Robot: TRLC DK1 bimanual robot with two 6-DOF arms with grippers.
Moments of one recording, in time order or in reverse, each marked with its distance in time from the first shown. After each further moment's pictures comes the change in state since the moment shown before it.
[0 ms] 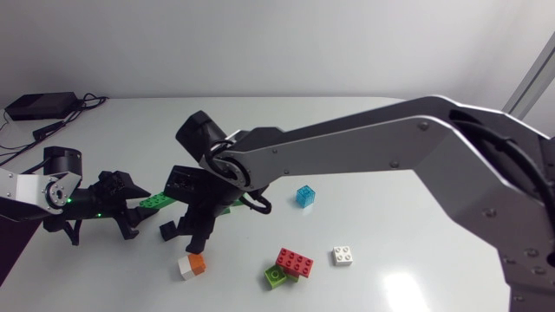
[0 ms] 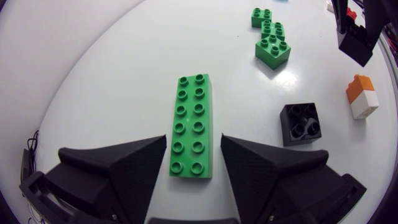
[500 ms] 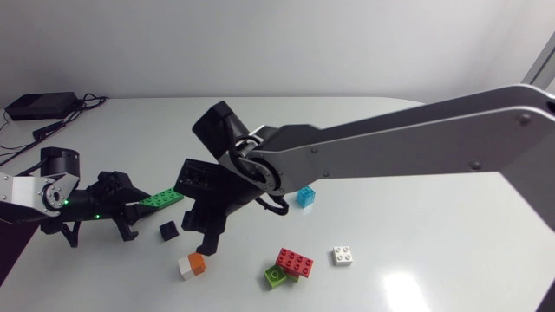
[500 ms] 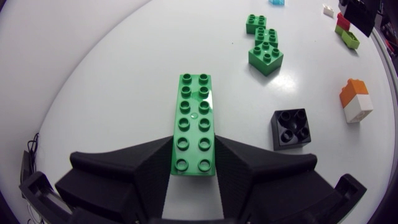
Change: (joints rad) left arm 0.000 -0.032 -0.022 -0.006 0.026 -0.003; right arm -0.011 -0.159 -0.177 0.109 -0.004 -0.001
